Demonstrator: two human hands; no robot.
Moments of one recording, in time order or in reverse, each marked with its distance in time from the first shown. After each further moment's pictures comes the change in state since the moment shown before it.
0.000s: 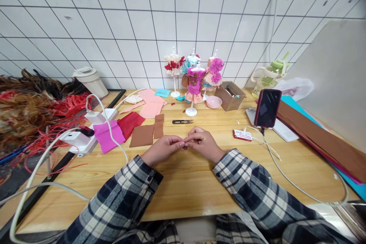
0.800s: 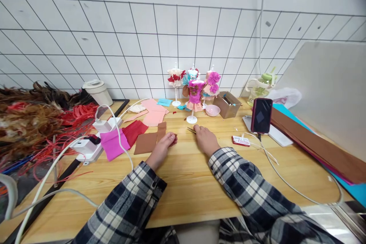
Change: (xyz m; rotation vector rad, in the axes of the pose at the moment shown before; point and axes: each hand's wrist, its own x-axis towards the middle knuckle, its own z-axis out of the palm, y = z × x) left_hand 0.008 -0.019 -0.015 -0.230 0.368 0.128; right_hand 0.029 0.011 -0.006 -1.143 -0.105 0.306
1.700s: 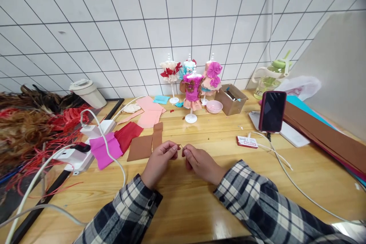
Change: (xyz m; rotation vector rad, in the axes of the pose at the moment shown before) left_hand -0.014 0.013 0.021 0.070 0.020 -0.124; right_hand -0.043 -0.022 -0.010 0.876 -0.214 -0.185
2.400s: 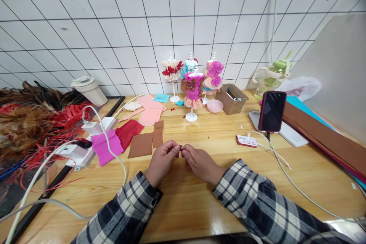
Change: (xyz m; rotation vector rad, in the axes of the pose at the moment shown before) left_hand -0.002 -0.004 0.003 0.214 0.002 0.123; right_hand -0.002 -0.004 0.003 -0.091 -0.014 -0.035
